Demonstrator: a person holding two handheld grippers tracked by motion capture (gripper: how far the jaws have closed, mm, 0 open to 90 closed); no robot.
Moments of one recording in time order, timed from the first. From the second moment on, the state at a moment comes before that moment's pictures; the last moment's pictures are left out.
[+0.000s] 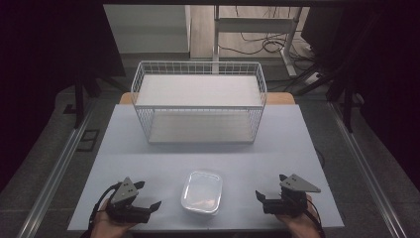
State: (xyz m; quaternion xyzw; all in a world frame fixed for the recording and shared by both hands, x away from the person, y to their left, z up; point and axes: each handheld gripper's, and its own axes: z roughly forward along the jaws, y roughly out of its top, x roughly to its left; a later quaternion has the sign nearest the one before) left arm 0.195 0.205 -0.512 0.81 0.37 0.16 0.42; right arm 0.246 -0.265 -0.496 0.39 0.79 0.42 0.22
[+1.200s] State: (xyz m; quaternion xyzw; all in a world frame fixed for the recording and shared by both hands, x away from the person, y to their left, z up) left arm 0.185 0.127 -0.531 0.84 0.33 0.03 0.44; right arm 0.250 -0.242 -0.502 0.37 0.81 0.40 0.20
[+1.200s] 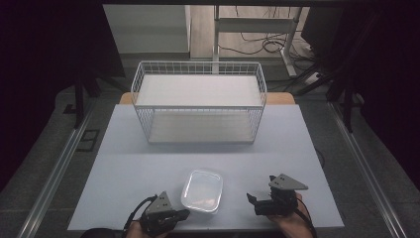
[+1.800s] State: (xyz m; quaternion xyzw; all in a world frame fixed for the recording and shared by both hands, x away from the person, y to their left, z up) left arm 0.189 0.130 -0.535 0.83 0.35 0.03 0.43; right arm 0.291 -0.193 -0.495 0.30 0.85 0.41 0.14
